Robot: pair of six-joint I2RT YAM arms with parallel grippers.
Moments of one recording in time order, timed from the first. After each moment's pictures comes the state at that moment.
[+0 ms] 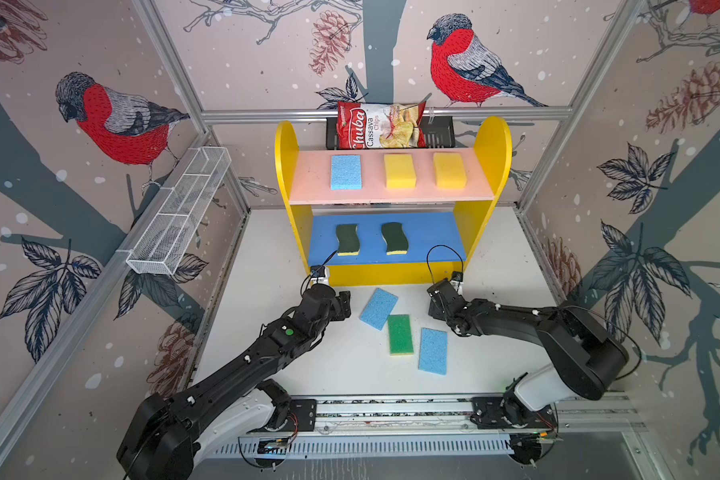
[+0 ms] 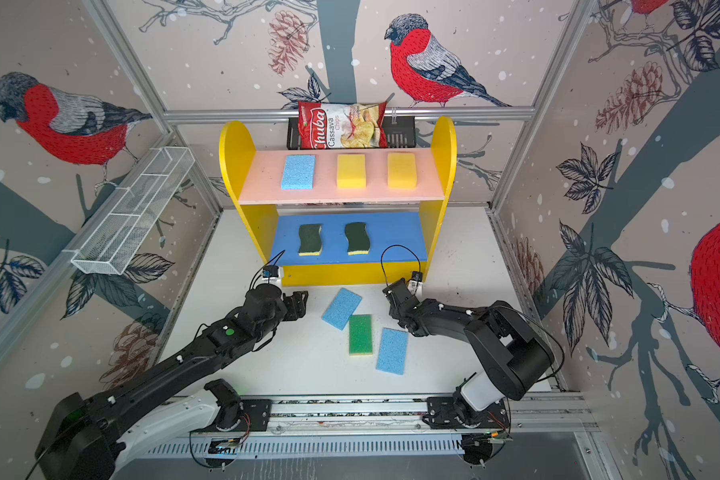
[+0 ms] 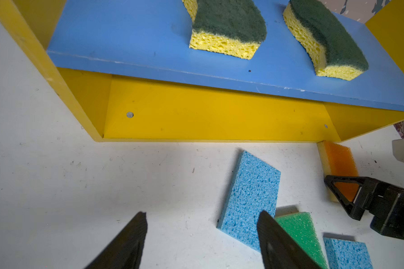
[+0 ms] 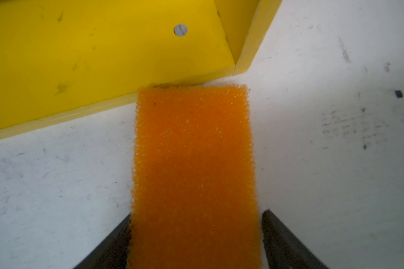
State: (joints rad) left arm -0.66 0.96 0.54 -0.21 -0.25 -0.57; right arm 0.69 1.54 0.61 -0.17 0.45 0.73
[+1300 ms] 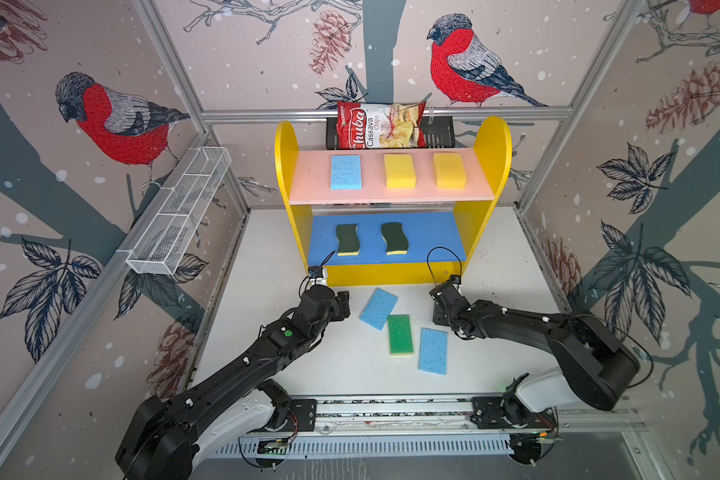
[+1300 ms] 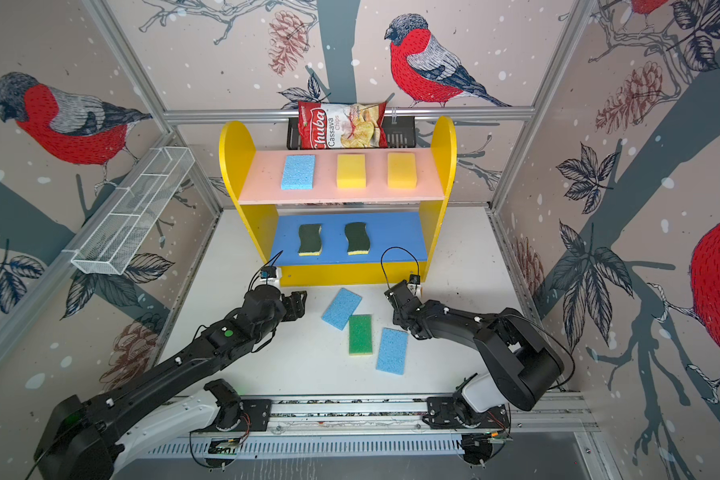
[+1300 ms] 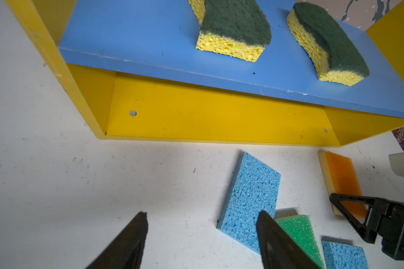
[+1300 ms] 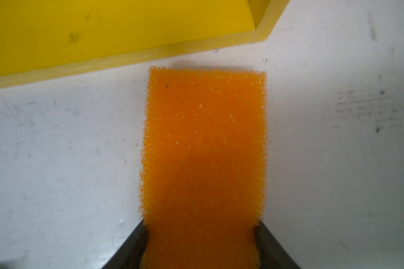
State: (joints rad) left arm -0.66 0.94 0.53 -0.21 -0.27 -0.59; right arm 0.70 1.45 0.60 -0.28 0.35 0.65
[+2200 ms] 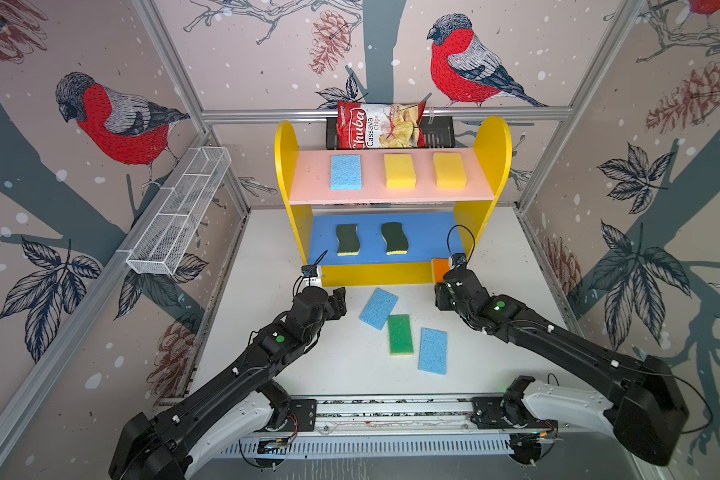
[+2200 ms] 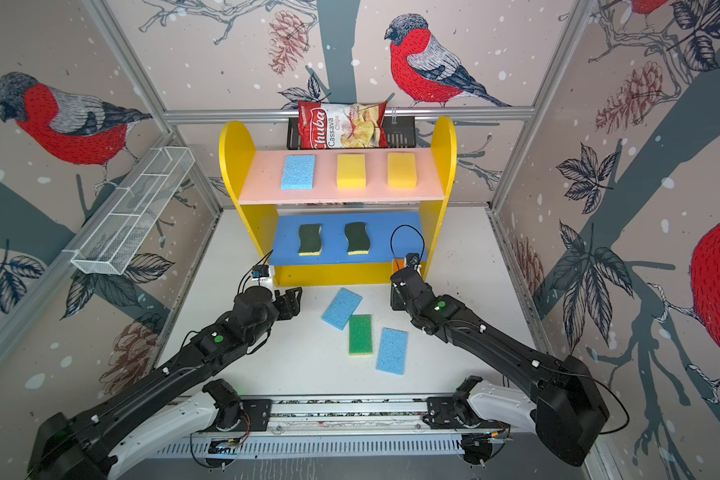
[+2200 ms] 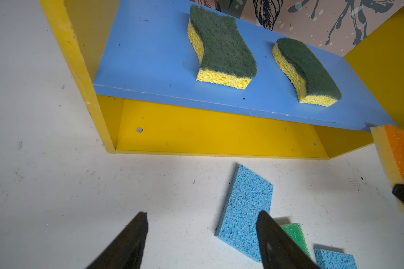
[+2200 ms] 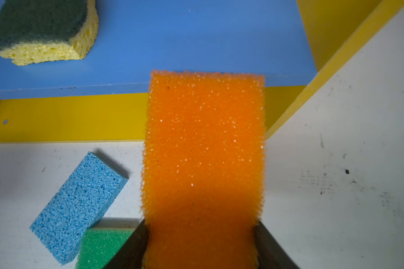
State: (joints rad) left arm -0.66 0.85 0.53 -0.23 -0.30 -0.58; right arm 0.75 1.15 0.76 -0.42 0.38 0.49
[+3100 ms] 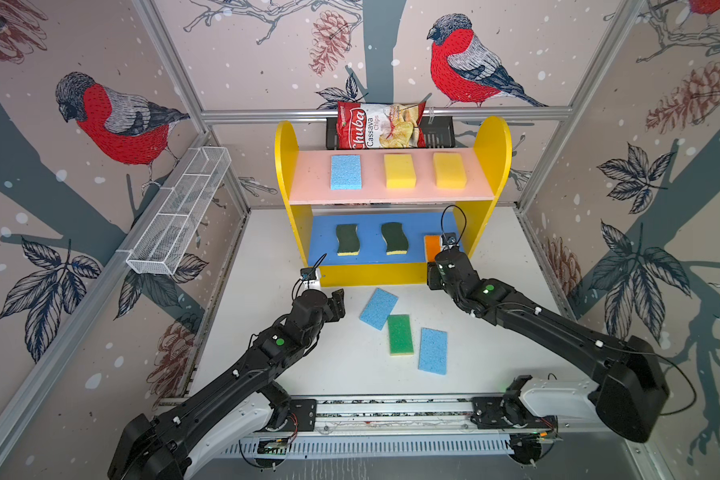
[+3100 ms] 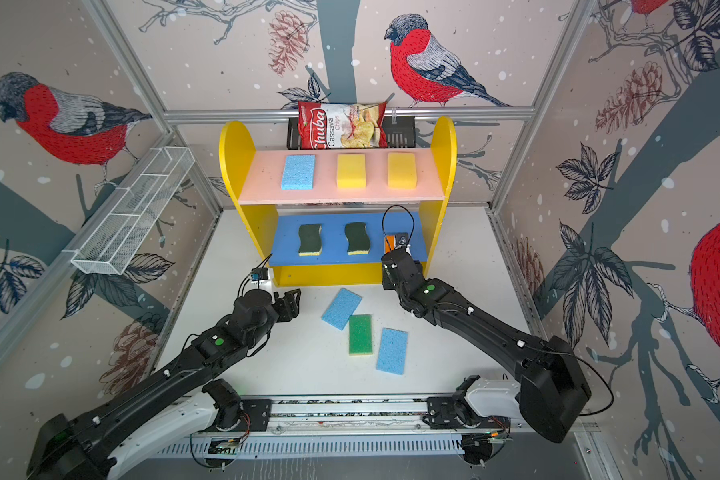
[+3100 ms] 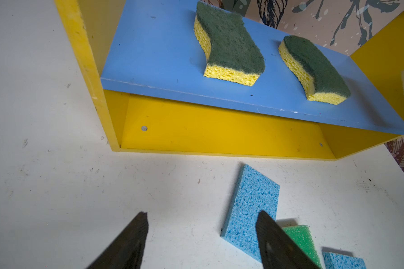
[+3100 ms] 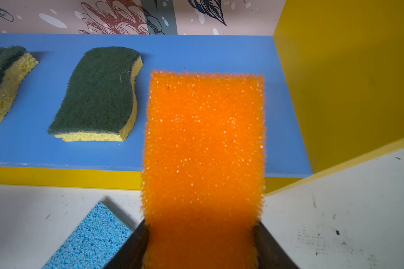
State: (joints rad) left arm -0.66 0.83 0.49 -0.20 -0.32 -0.57; right arm 0.74 1.29 0.92 -0.32 0.47 0.36
